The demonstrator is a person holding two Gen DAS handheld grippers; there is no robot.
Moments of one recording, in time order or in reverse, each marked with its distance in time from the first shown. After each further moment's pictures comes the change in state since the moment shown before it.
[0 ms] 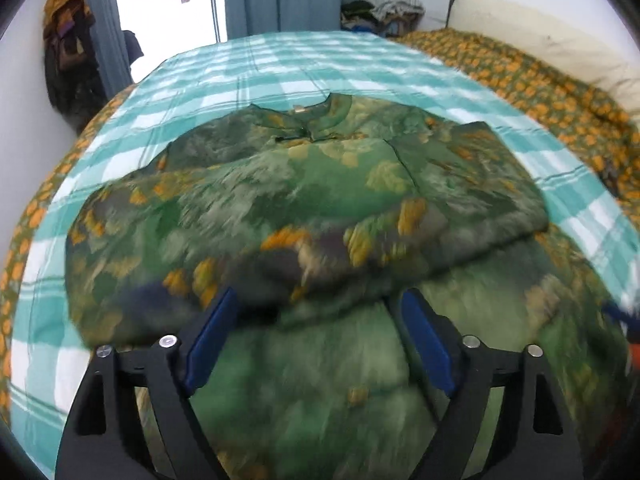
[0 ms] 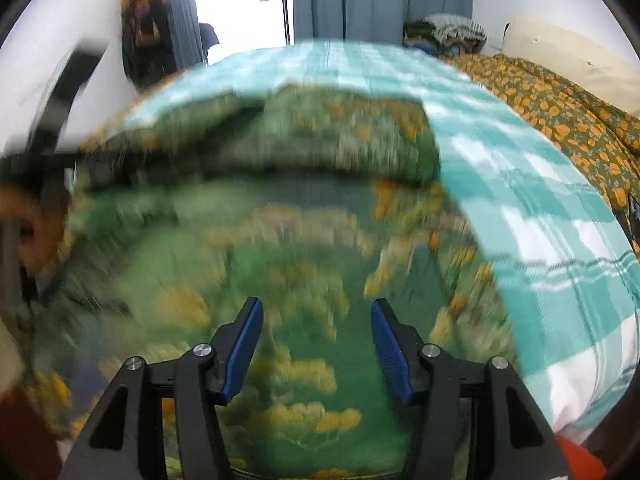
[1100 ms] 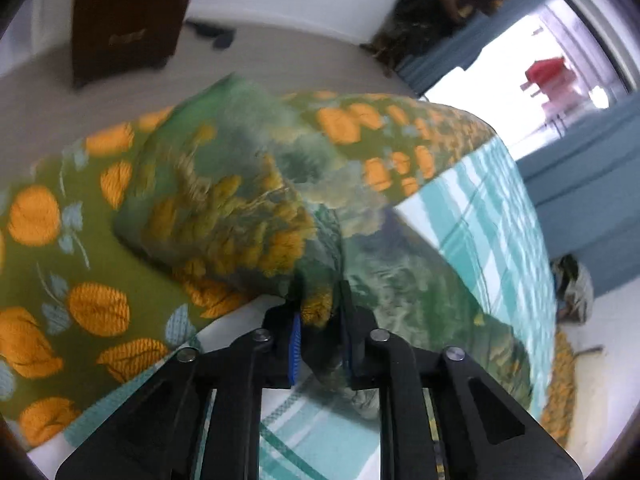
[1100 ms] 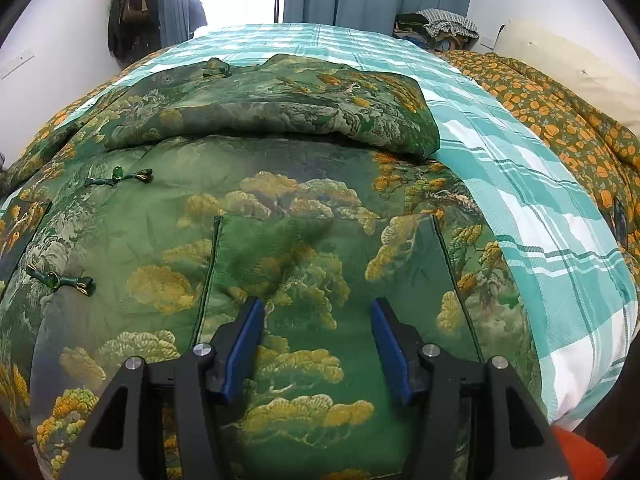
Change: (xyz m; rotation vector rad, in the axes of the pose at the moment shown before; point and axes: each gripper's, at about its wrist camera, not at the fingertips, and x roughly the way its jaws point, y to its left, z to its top) left arm -0.050 0.399 -0.114 -1.201 -0.122 0.242; right arm 0.036 0.025 -0.036 -0.066 0.110 -0.157
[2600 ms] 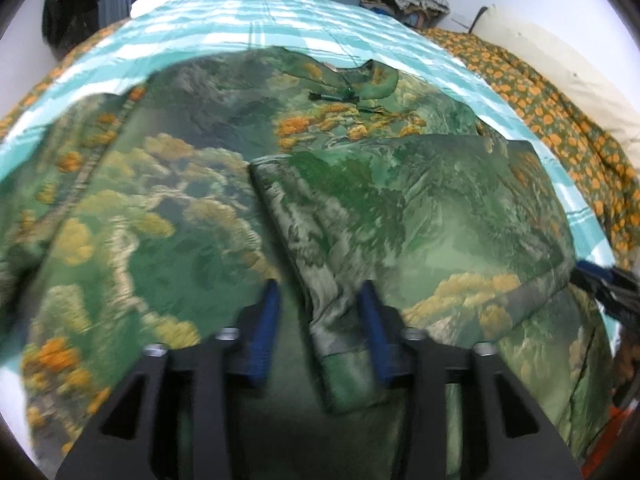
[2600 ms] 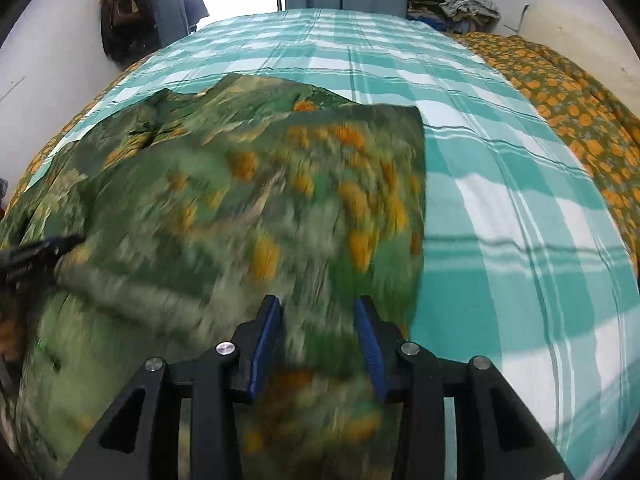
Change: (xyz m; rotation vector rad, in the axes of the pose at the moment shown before) left arm 0.034 -0.269 -0.321 1.044 0.287 -0.253; right arm 0.072 -0.072 0.125 0.019 0.082 0.107
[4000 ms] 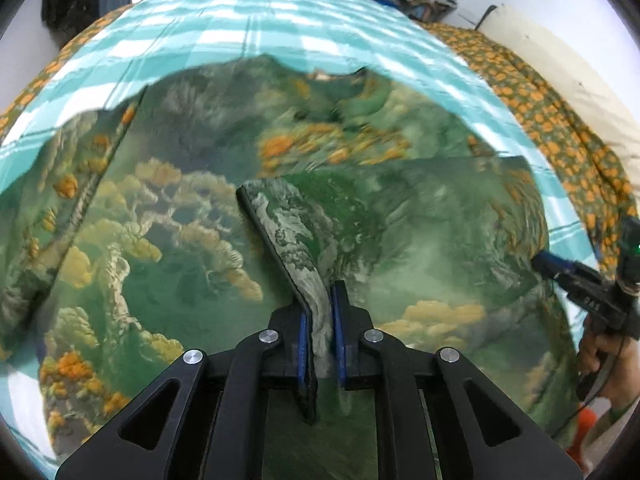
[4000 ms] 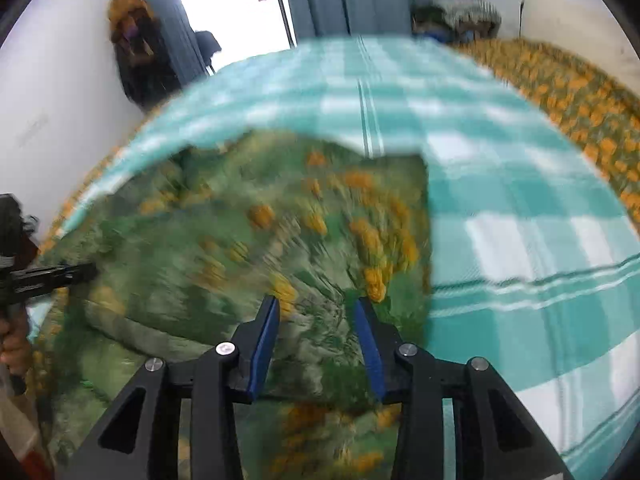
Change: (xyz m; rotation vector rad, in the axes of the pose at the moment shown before) left arm 0.009 -0.012 0.027 -0.055 0.065 -0.042; right arm 0.024 -0.014 0.031 0.046 -0.009 0.124
